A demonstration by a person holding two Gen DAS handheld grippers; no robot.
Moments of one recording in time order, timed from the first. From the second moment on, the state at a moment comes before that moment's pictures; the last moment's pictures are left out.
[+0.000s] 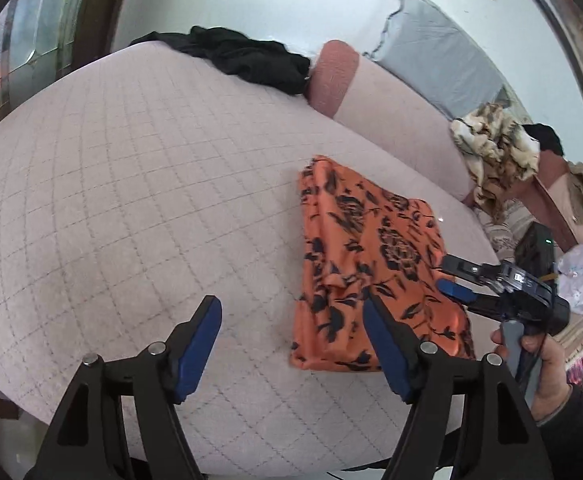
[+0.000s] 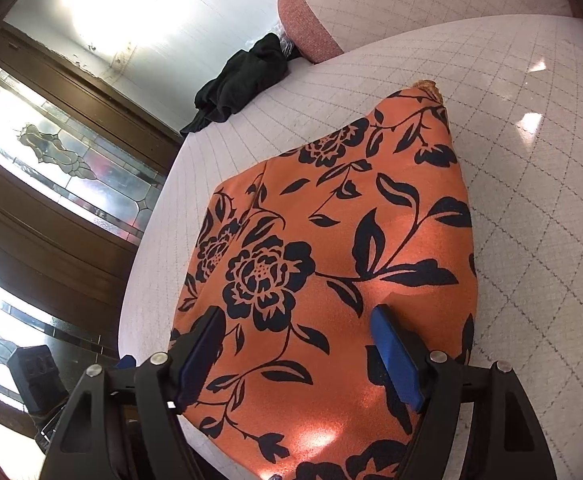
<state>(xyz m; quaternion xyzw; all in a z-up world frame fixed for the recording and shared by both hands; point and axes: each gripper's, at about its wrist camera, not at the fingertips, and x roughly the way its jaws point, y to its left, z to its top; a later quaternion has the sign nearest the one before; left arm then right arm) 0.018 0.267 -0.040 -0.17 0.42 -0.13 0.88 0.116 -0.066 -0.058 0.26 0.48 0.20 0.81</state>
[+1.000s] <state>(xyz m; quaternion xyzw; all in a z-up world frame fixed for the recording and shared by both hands) 0.020 0.233 -0.047 -0.03 0.42 -0.03 0.91 0.011 -0.133 -0.042 0.30 0.42 0.14 0.85</state>
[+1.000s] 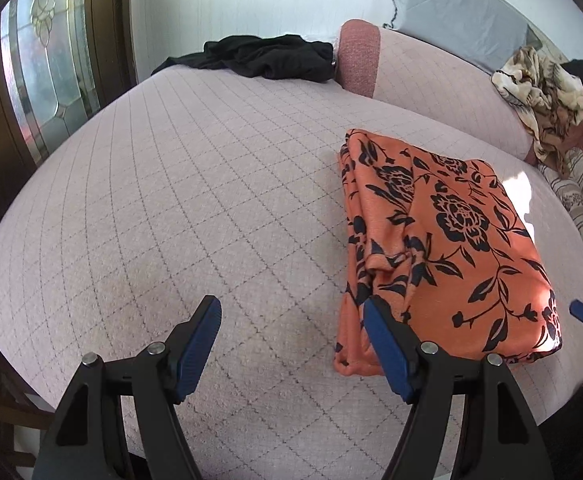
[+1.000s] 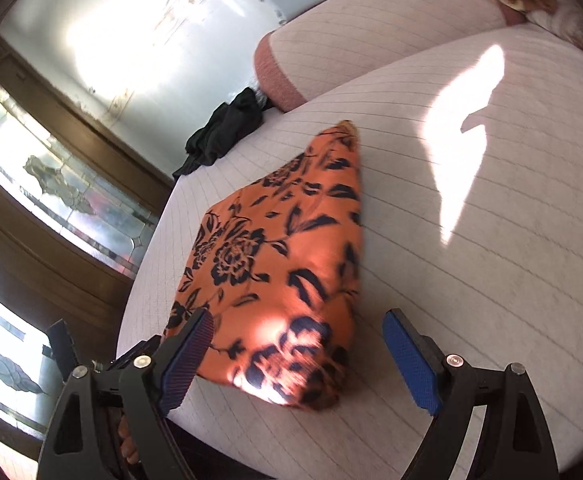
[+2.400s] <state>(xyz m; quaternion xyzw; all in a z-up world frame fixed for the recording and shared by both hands) 0.112 0.218 -0.052 -0.13 0.48 -0.18 0.85 0.027 -0.181 -0.090 0.40 0.43 0.17 0.79</state>
